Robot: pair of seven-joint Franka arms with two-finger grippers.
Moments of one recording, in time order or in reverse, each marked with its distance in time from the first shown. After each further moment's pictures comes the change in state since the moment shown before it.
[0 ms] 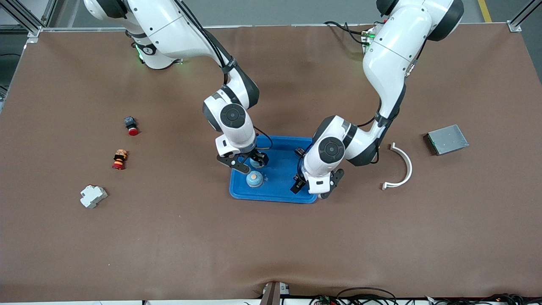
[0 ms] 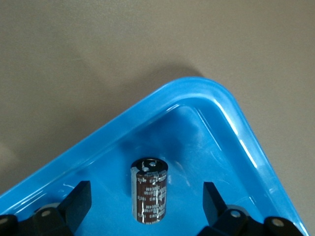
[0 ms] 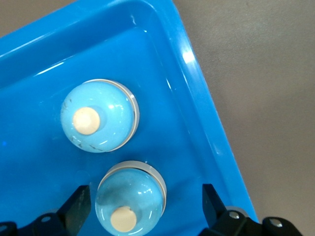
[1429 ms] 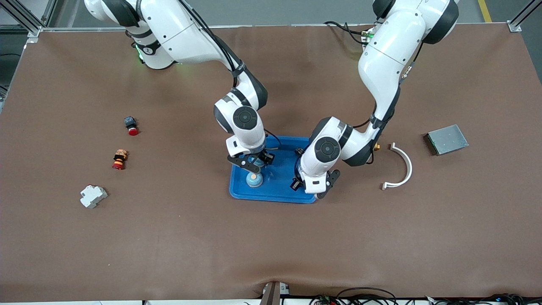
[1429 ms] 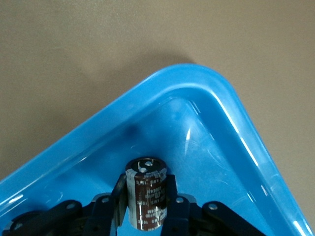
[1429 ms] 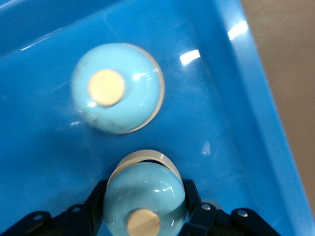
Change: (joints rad) left arm -0.024 0.028 0.013 0.010 0.000 0.039 0.000; right arm 0.047 0.083 0.001 0.090 0.001 -0.008 0.034
